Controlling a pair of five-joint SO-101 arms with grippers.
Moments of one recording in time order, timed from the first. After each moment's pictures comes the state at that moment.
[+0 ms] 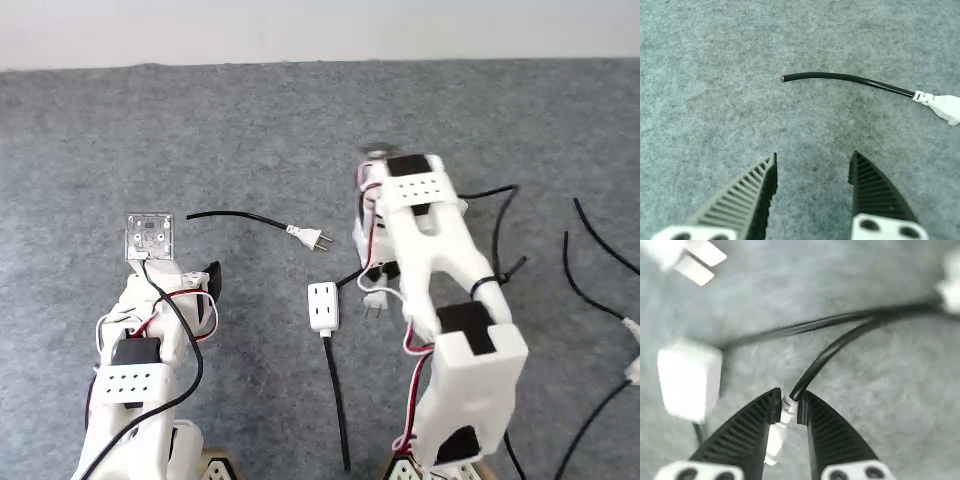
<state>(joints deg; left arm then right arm) -8.1 -49.3 80.0 27.8 3.1 -13.8 20.5 -4.5 86.4 11.2</state>
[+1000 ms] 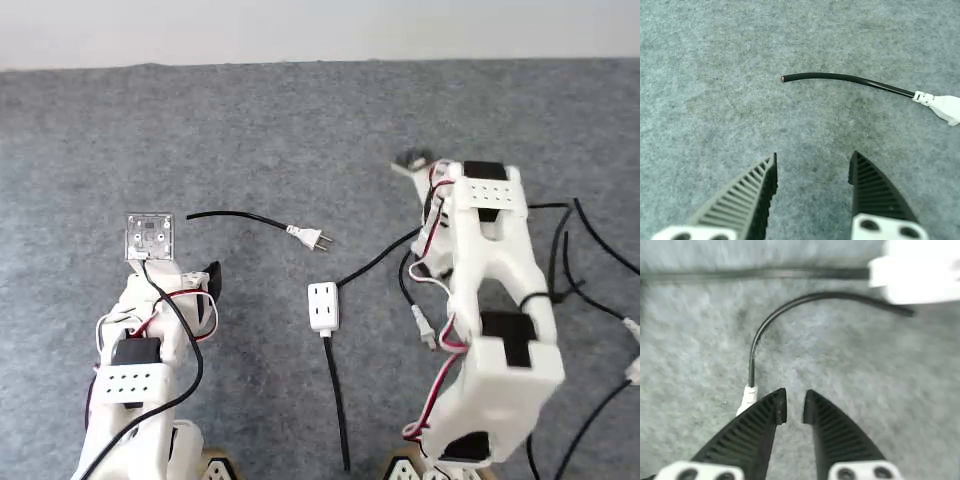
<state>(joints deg) -8.1 -49.3 80.0 27.6 3.1 1.2 15.0 1.8 82.6 33.5</state>
